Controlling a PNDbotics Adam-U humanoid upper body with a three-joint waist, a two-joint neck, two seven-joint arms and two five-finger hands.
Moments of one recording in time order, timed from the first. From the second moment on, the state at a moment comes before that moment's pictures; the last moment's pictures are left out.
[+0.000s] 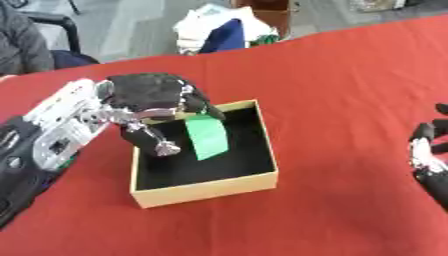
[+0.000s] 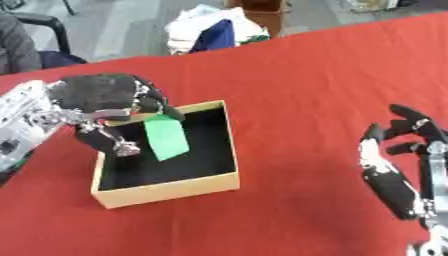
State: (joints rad) left arm -0.80 0.75 -0.44 -1.62 -0.62 -0.45 -0.46; right arm -0.27 -0.24 0.14 -1.90 0.47 0.11 -0.30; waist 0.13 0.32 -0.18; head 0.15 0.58
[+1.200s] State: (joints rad) left arm -0.62 0.74 -0.22 -1.74 -0.72 -0.32 -0.32; right arm -0.28 -0.24 0.14 -1.90 0.47 0.11 -0.30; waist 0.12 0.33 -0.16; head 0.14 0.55
